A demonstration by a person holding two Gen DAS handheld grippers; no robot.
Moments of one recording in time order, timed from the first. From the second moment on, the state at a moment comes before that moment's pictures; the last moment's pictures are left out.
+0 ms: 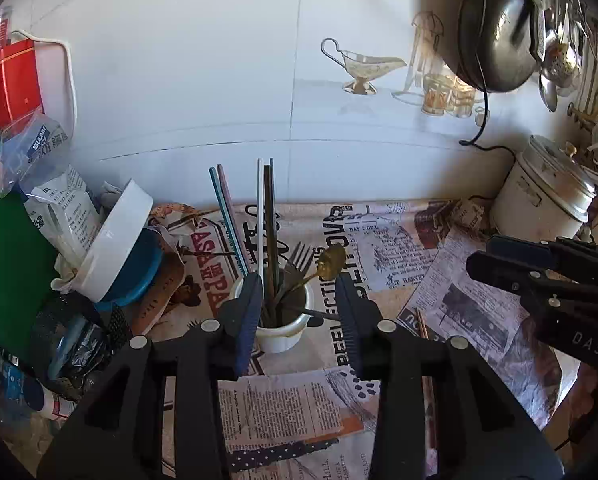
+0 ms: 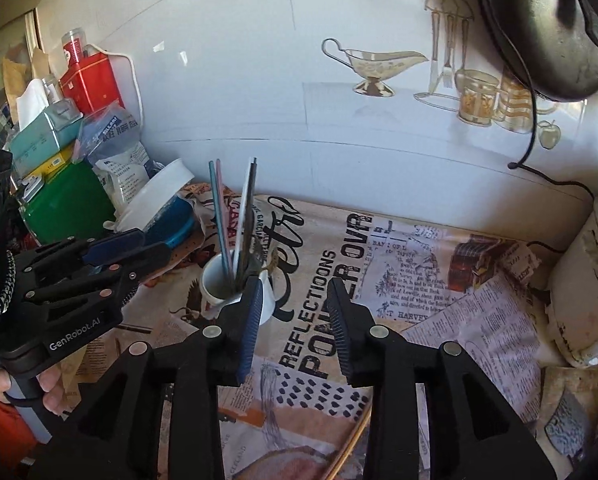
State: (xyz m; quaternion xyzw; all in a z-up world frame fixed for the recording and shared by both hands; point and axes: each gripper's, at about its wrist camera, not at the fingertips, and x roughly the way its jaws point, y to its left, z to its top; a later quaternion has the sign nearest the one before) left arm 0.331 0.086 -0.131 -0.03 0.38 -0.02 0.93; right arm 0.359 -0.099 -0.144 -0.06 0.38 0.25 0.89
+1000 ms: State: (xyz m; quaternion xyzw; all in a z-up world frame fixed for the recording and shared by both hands) left arm 0.307 0.008 -0.271 0.01 0.54 -0.07 0.84; right arm 0.370 -0.168 -0.335 -0.04 0.57 0.13 0.81
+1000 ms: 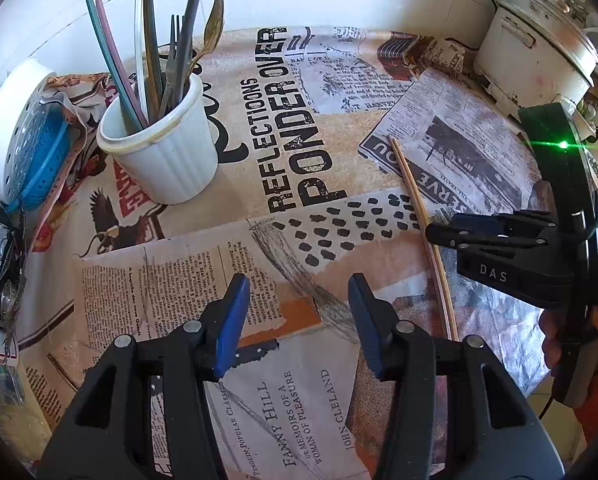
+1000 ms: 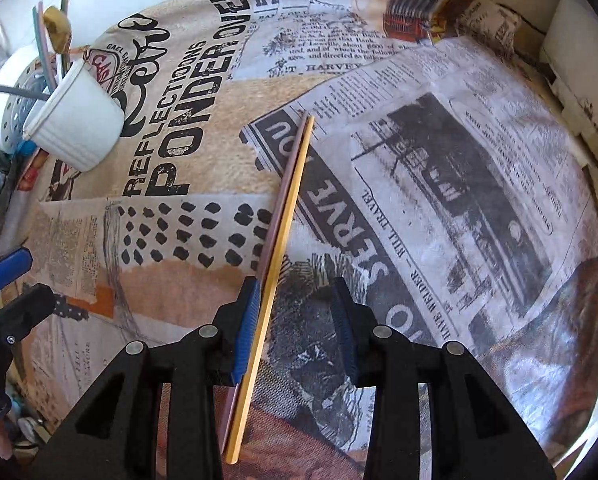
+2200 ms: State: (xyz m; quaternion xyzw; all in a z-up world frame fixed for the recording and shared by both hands) left arm 0.373 -0.094 -0.328 0.00 0.61 -0.16 0.77; right arm 0.402 -0.254 -0.298 0.02 0.57 0.17 0.80
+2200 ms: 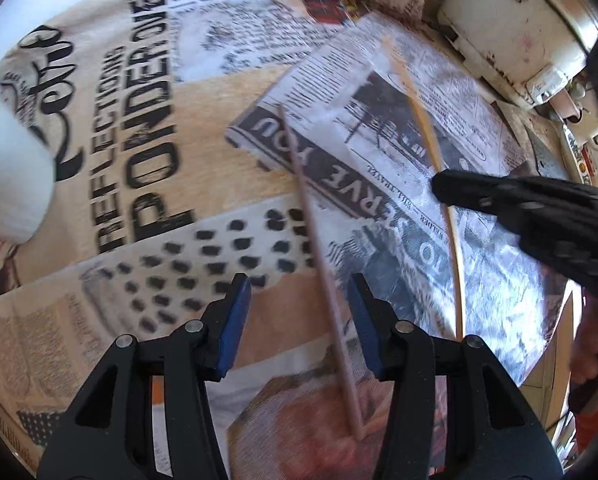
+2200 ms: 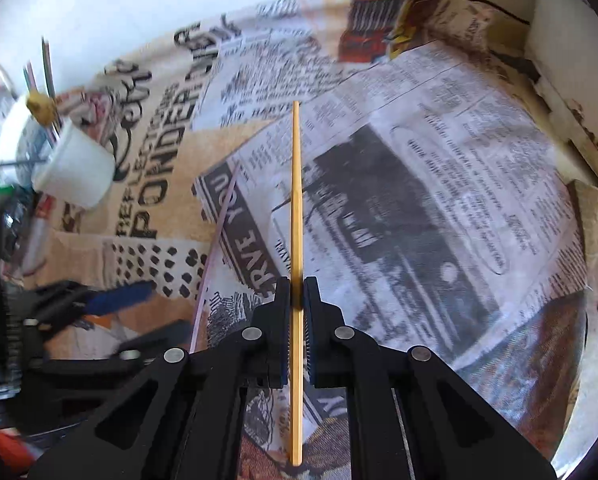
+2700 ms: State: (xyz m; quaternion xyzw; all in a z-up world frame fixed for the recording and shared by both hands) left arm 0.394 -0.164 -0.325 0.04 0.61 -0.19 0.77; right arm 0.406 -0.296 -0.268 0.06 0.54 0.16 0.83
